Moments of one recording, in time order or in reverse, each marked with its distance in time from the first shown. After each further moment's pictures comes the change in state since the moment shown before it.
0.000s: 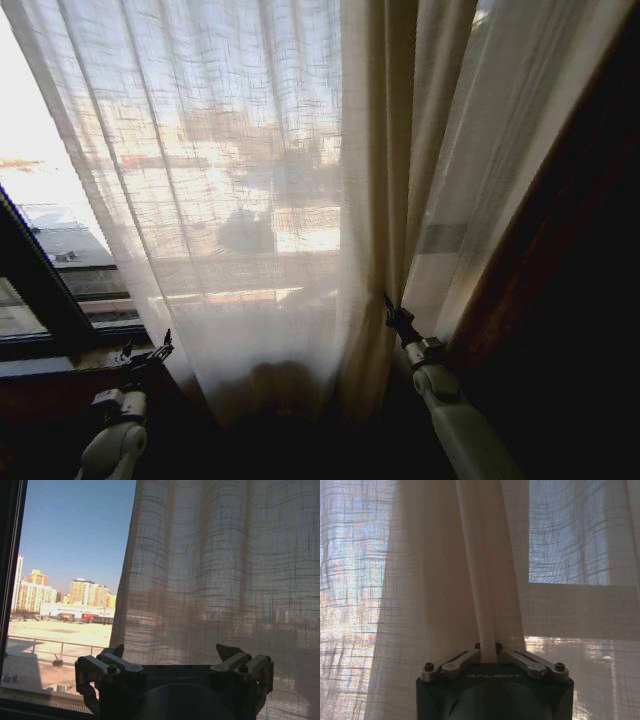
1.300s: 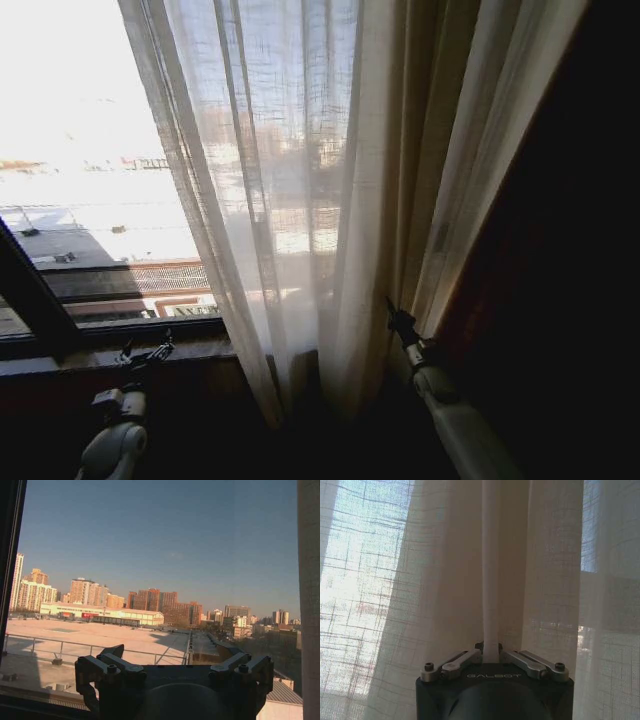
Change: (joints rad) left arm 0.000 0.000 0.000 0.000 0.000 0.000 0.000; right arm 0.037 -0.032 -0.058 -0.072 -0.087 -0.049 0.084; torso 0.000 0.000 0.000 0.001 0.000
